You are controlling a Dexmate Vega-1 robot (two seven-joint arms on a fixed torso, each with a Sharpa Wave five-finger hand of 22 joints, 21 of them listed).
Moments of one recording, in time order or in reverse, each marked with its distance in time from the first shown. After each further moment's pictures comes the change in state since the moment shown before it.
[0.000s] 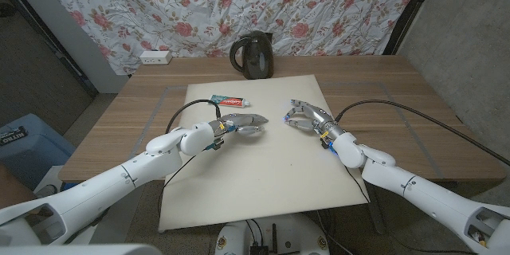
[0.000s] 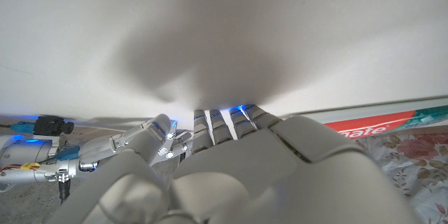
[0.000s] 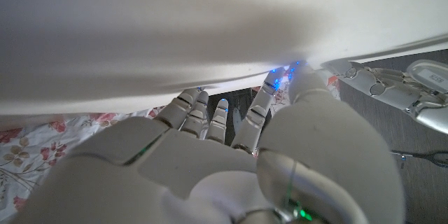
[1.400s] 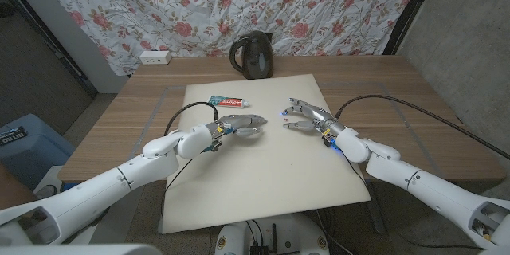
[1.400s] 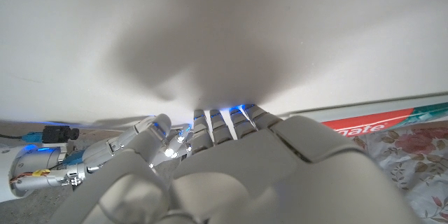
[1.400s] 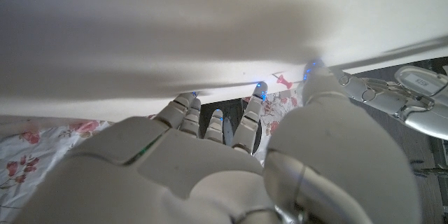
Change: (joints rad) left arm 0.030 0.022 -0.021 -0.006 0.015 -0.024 0.050; left_hand 0.000 0.000 0.003 0.003 -0.005 0.005 -0.006 -0.004 0.001 0.000 0.000 -0.004 0.000 0.001 -0.001 -0.004 0.005 0.004 0.003 0.000 0.001; right arm 0.030 -0.029 0.003 -0.009 0.013 0.057 0.124; right_hand -0.077 -0.069 -0.042 0.019 0.045 -0.267 0.006 -0.150 -0.023 -0.139 0.042 -0.004 0.000 -0.102 0.073 -0.046 0.001 -0.106 0.048 -0.014 0.000
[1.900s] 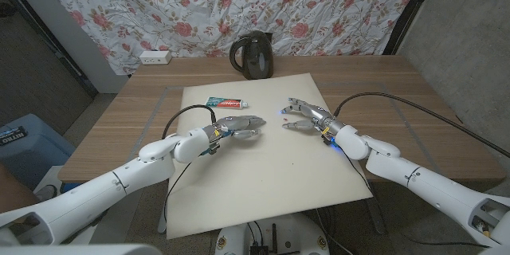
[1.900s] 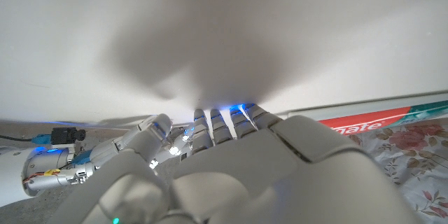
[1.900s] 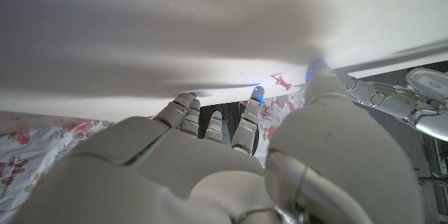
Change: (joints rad) left arm 0.042 0.016 -0.030 -0.014 0.006 -0.014 0.072; left_hand 0.000 0.000 0.000 0.000 0.000 -0.031 -0.012 -0.011 0.002 -0.034 -0.005 -0.003 0.003 -0.012 0.005 0.000 0.002 0.000 0.000 0.000 0.000; right arm 0.008 -0.004 0.000 -0.019 -0.012 -0.027 0.026; right_hand -0.017 0.007 -0.007 0.007 0.010 -0.042 0.000 -0.024 0.000 -0.021 0.004 0.000 0.000 -0.007 0.000 0.000 0.005 -0.009 0.002 0.008 -0.001
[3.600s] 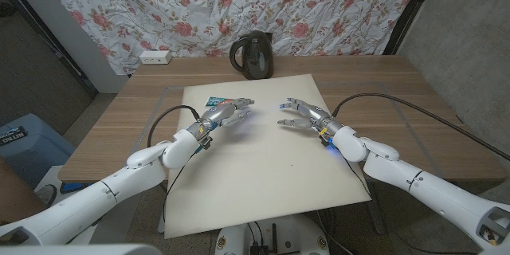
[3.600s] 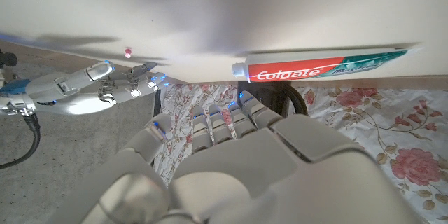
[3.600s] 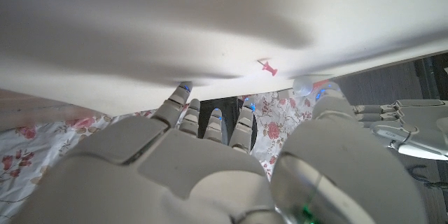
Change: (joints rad) left arm 0.100 -0.023 -0.130 0.059 -0.092 -0.113 0.290; left_hand 0.008 0.000 -0.003 0.009 0.001 -0.005 0.002 0.005 0.000 -0.003 0.000 0.009 -0.001 -0.003 0.000 0.005 0.000 0.018 0.000 0.008 0.002; right arm -0.057 -0.017 0.039 -0.134 0.009 -0.059 -0.021; right_hand -0.205 0.037 -0.050 0.073 -0.031 -0.148 0.045 -0.105 -0.008 0.027 0.020 0.016 0.000 0.000 0.000 0.001 0.005 -0.015 0.006 0.011 0.003
